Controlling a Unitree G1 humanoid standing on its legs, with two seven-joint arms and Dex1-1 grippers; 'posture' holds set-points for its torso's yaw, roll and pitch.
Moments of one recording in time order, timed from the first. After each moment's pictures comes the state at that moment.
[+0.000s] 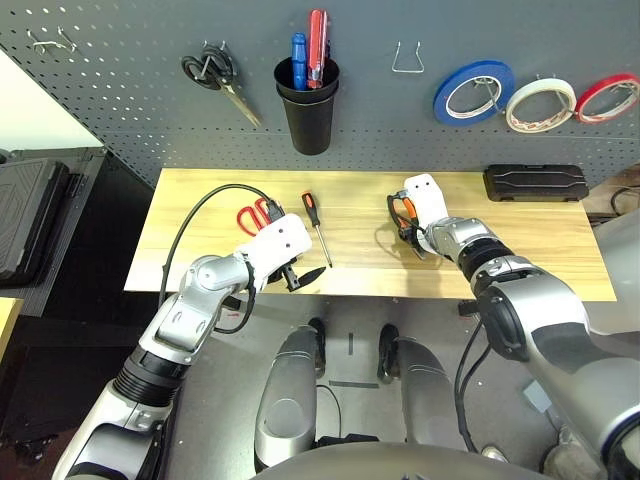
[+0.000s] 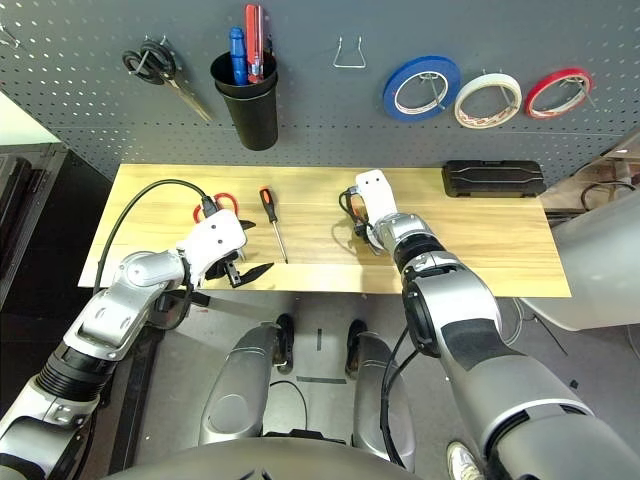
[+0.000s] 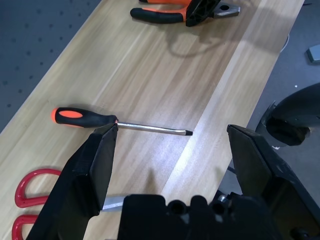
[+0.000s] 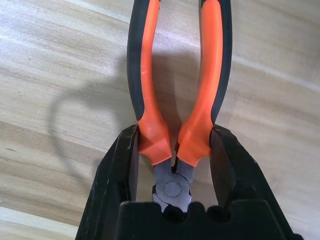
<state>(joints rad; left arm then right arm) -0.25 0.56 -0.28 -0.18 0.05 0.36 -0.74 -0.97 -0.15 0.00 1.30 -0.06 0.40 0.22</state>
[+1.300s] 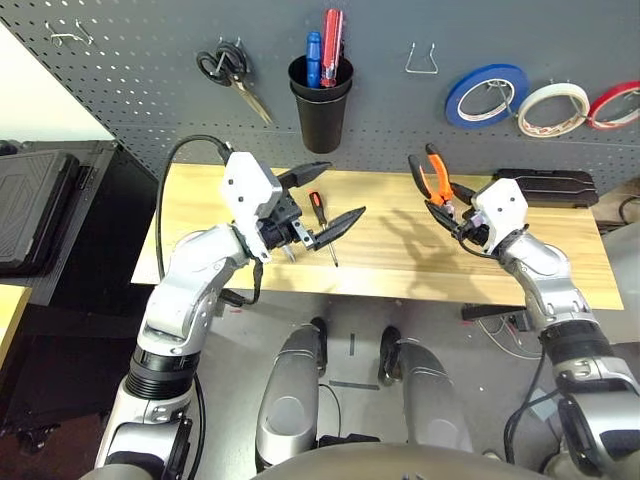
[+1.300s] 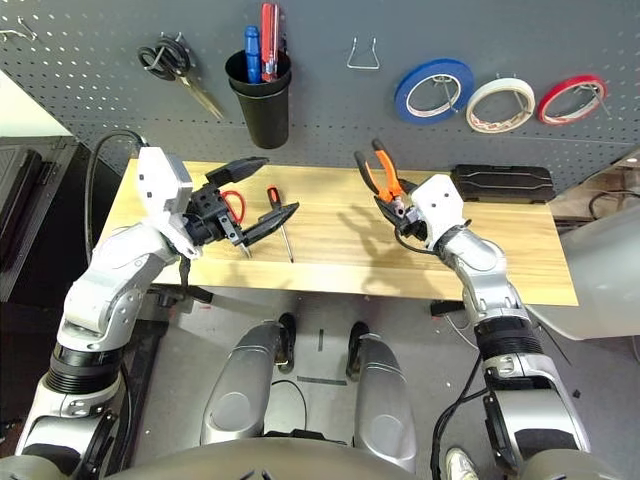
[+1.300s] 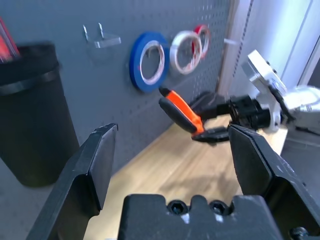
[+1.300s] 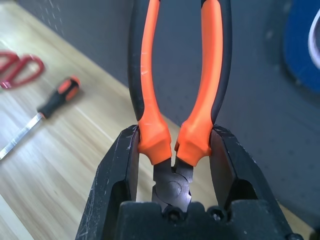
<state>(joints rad) -0.36 0.40 -0.03 -0.38 -0.40 0.35 -0.71 -0.35 -0.42 -0.04 0.39 0.16 -0.29 0.63</state>
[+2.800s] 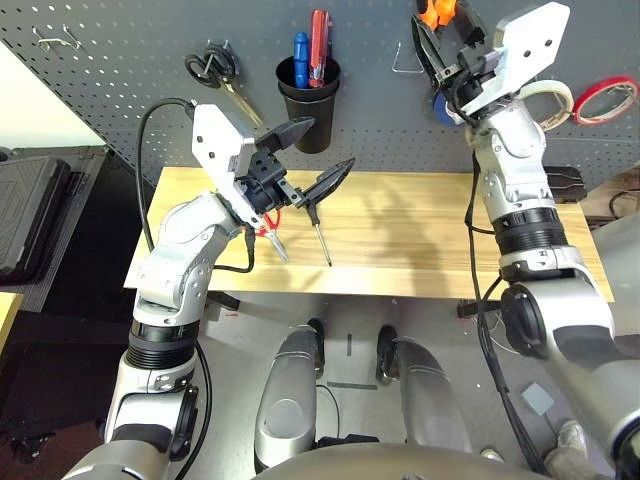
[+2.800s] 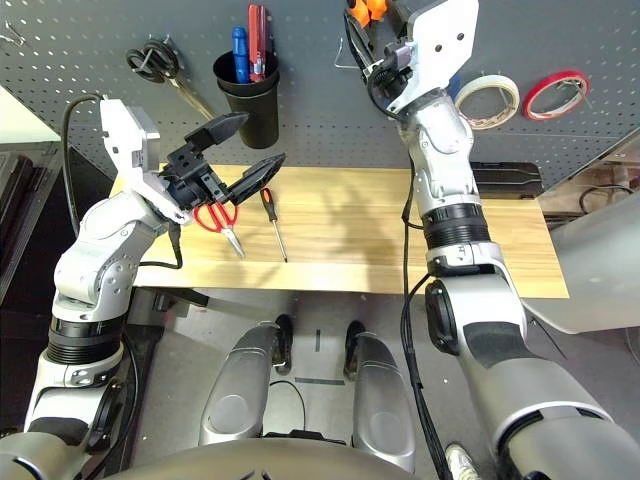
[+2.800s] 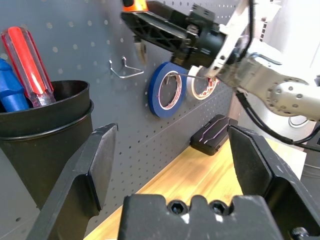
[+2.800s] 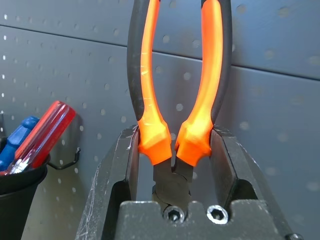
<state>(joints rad) -0.44 0.38 0.01 -0.31 -0.43 0.35 -0.67 -1.02 -0.22 -0.10 0.74 0.15 -0.47 0.39</state>
